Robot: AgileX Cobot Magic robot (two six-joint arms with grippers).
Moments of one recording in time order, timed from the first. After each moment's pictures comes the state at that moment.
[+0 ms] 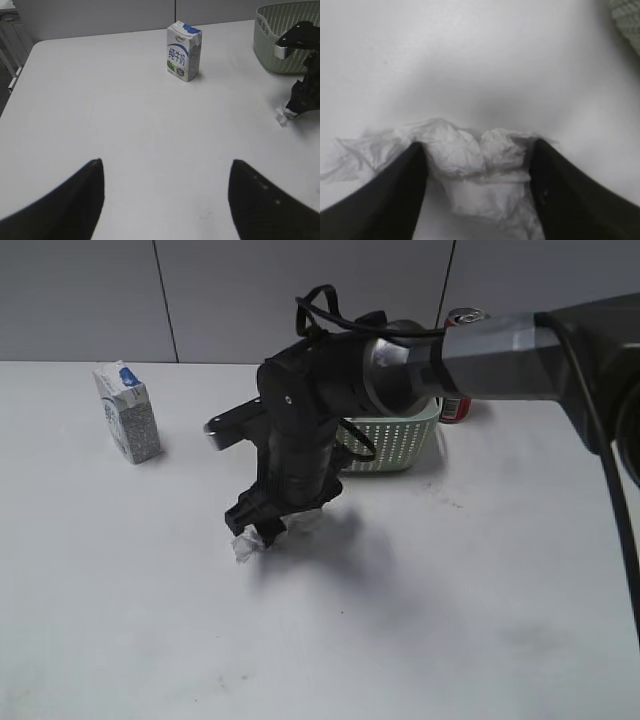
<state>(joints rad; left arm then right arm) -0.10 0.00 -0.51 -0.13 1.06 0.21 0.79 2.31 -1.67 -0.02 0.75 0.14</state>
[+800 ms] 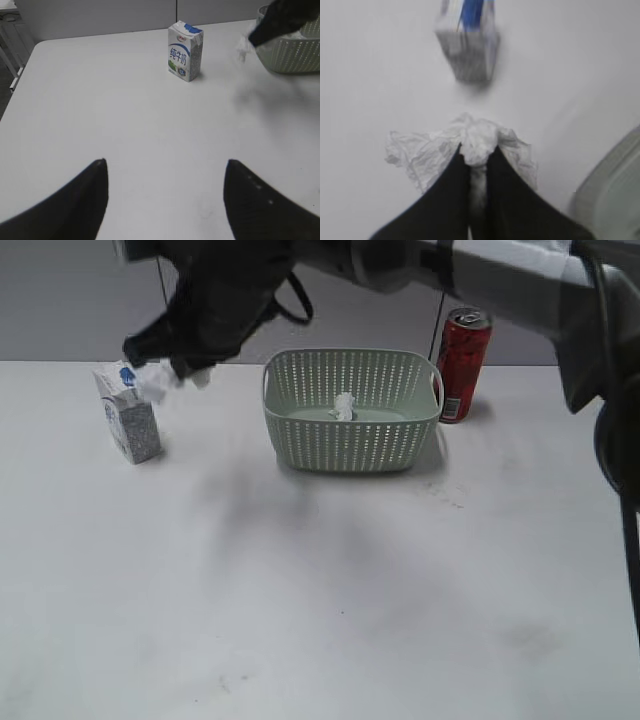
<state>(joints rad) -0.10 0.00 -0.51 -0.13 1.06 0.21 0.79 2.34 -2.15 0.17 0.81 -0.01</state>
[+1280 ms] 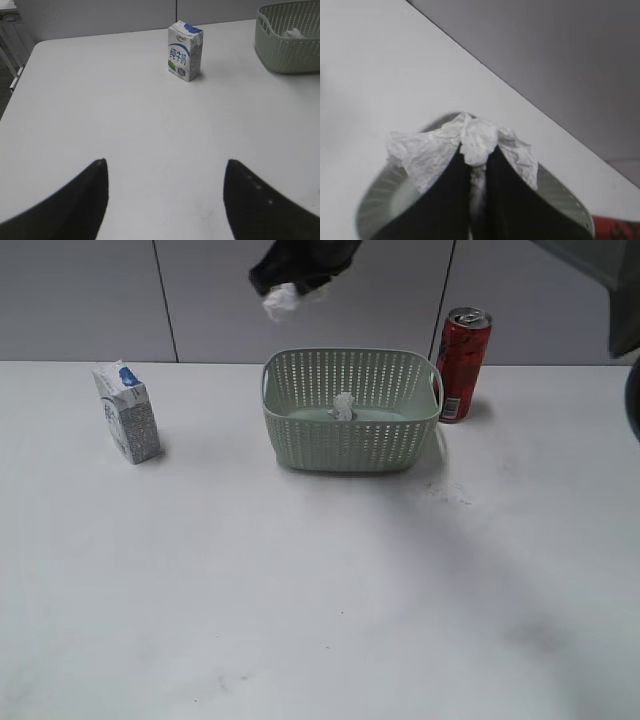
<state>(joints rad) -0.10 0.00 -0.51 -0.13 1.06 0.21 0.66 2.34 -2.35 -0.20 0.92 -0.01</state>
